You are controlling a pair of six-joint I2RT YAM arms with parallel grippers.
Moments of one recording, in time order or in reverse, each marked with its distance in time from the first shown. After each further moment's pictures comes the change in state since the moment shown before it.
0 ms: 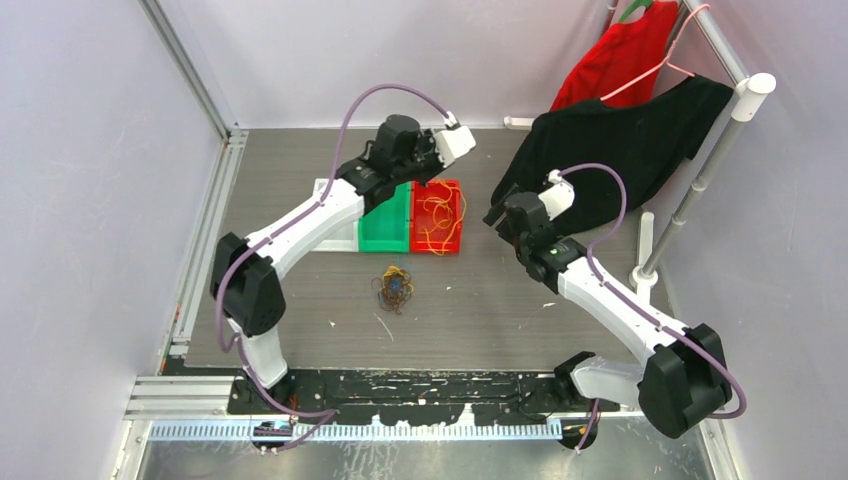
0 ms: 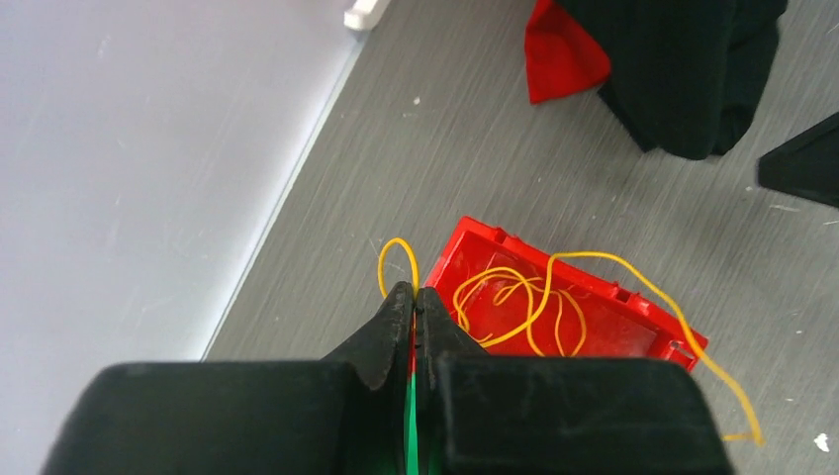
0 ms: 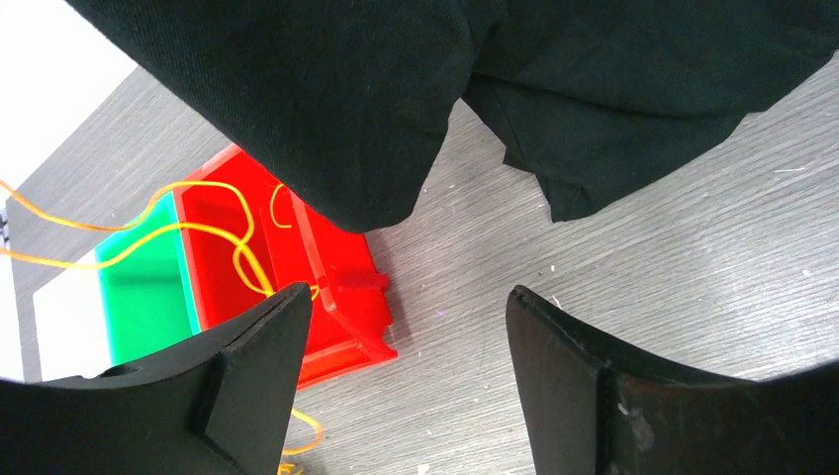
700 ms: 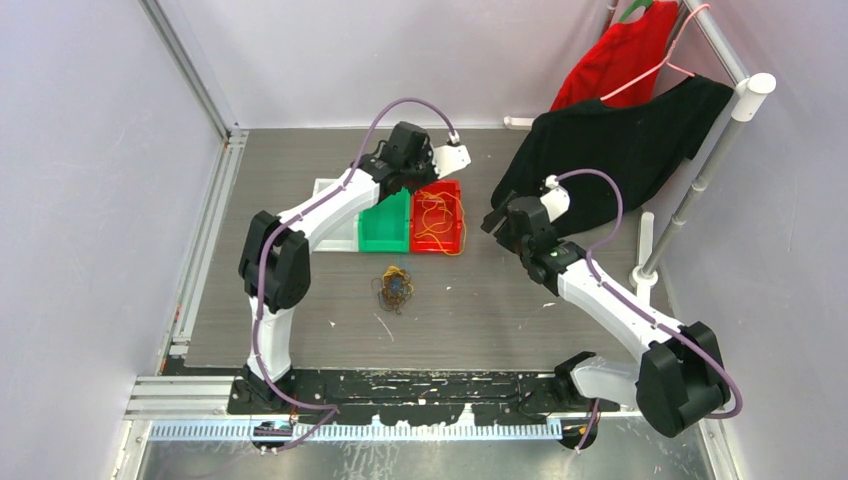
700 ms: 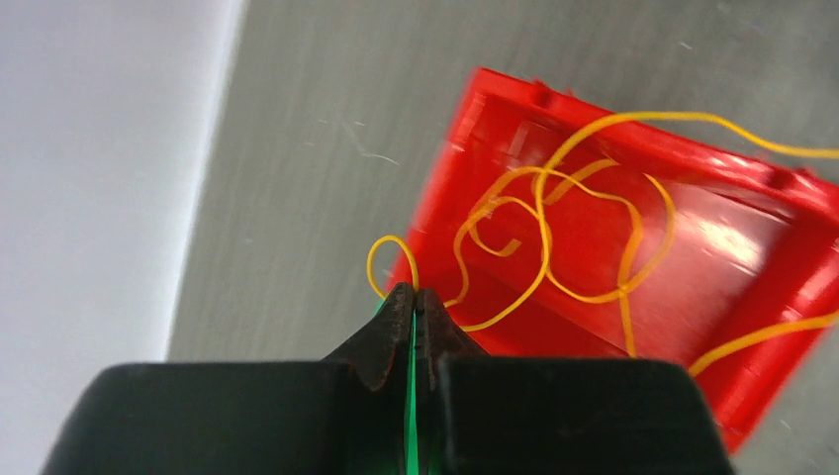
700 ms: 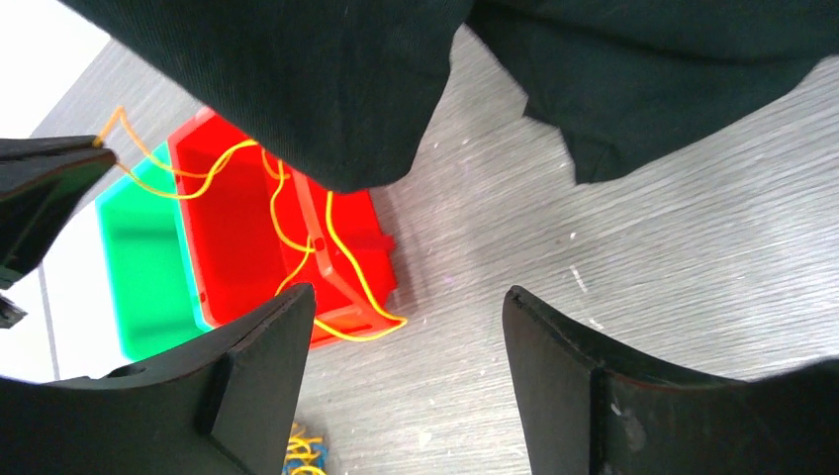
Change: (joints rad) left arm 0.041 0.234 0.122 -0.152 -0.100 0.177; right arm -0.032 -0.001 -0.051 0.036 -0.121 0.008
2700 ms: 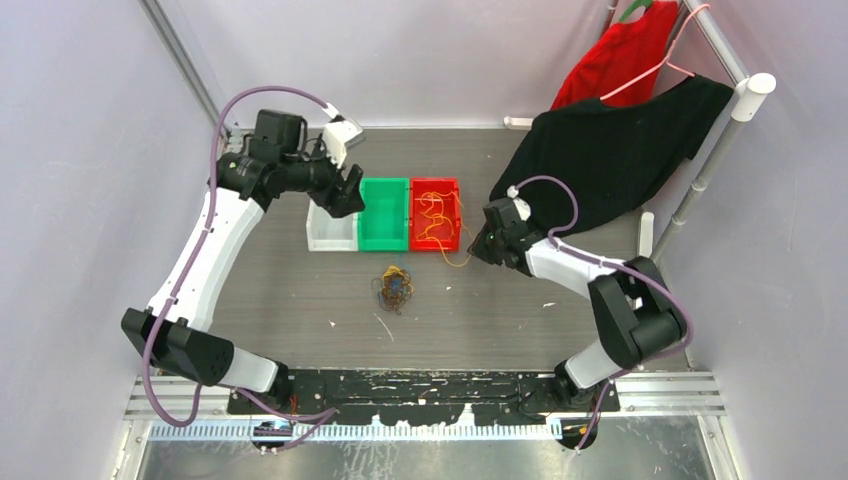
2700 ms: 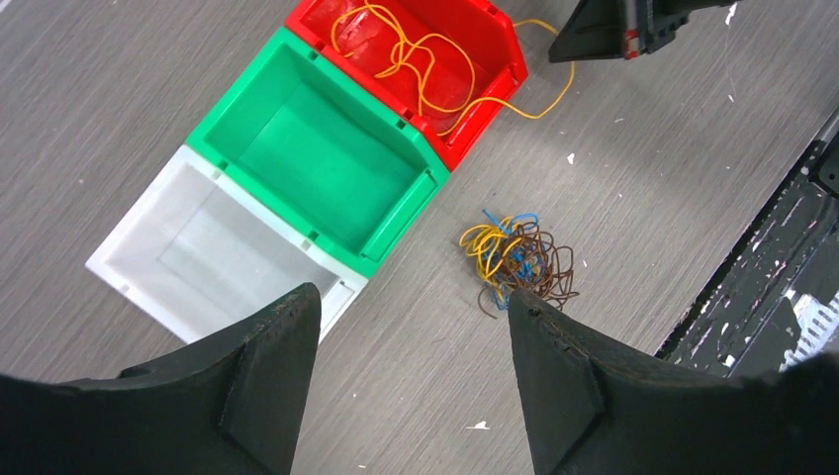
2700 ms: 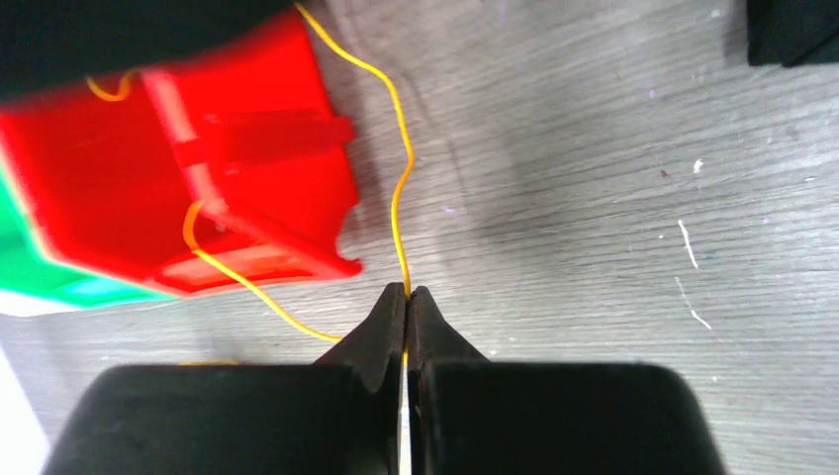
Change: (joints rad) left arm 0.302 -0.587 -0.151 -0.574 0.441 -0.354; right arm 0.000 0.381 0.031 0.087 -0.302 -0.010
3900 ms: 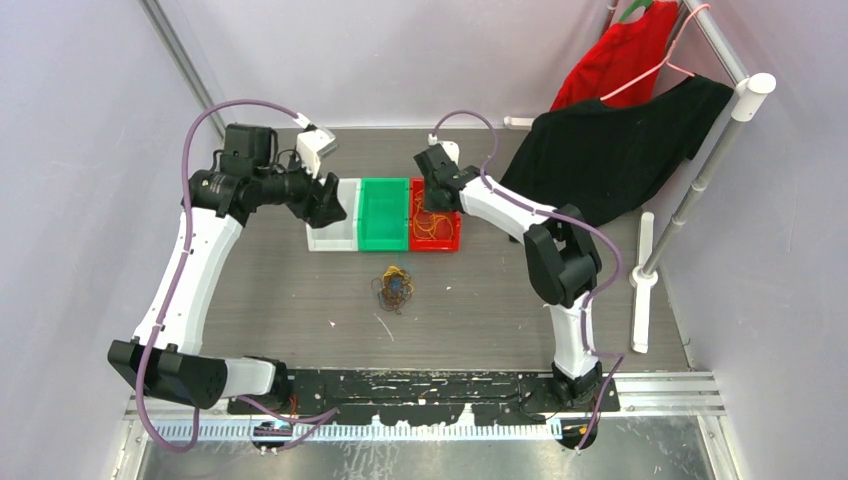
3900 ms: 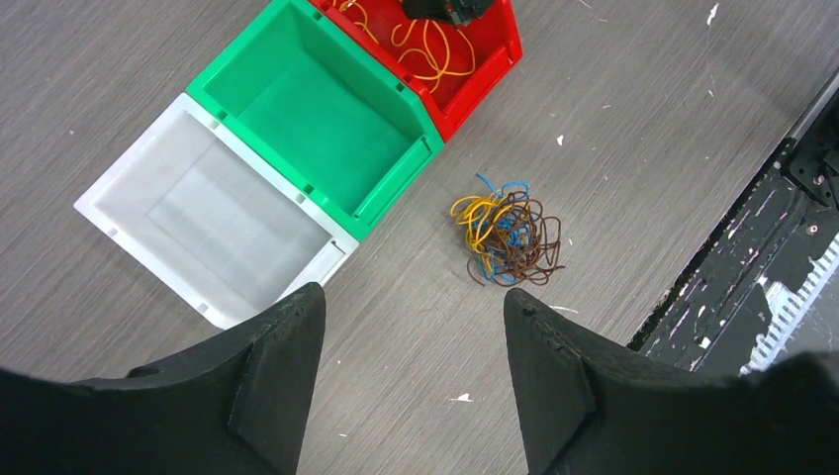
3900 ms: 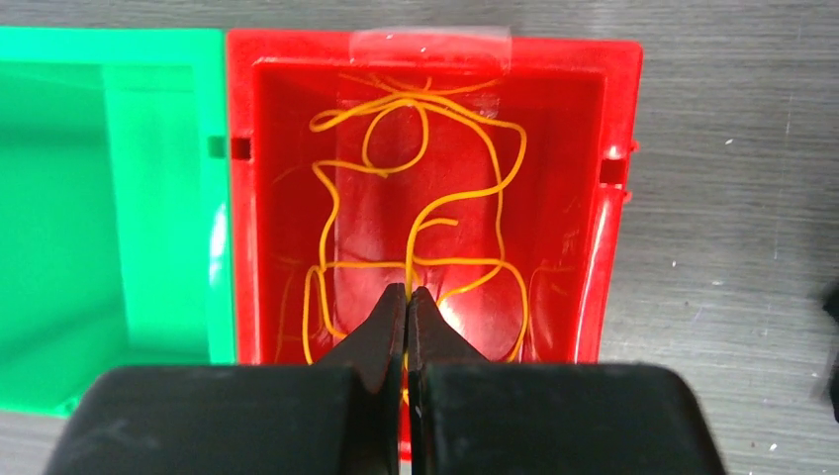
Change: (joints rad) left arm 0.130 -0.132 -0.104 -0.029 0.093 0.012; right arm 0.157 0.461 0.819 -0.384 0.180 -0.359
